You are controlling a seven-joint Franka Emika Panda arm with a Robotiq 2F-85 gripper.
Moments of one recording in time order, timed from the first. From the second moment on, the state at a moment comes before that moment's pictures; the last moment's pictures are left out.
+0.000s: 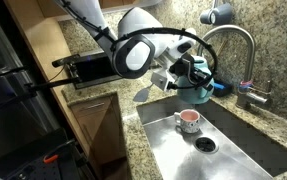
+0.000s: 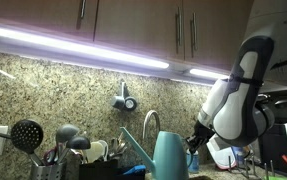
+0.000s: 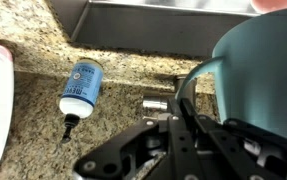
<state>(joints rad) 0.45 0.60 -0.62 -2.28 0.27 3.43 0.11</state>
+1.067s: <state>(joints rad) 0.43 0.60 -0.61 -2.28 0.27 3.43 0.11</state>
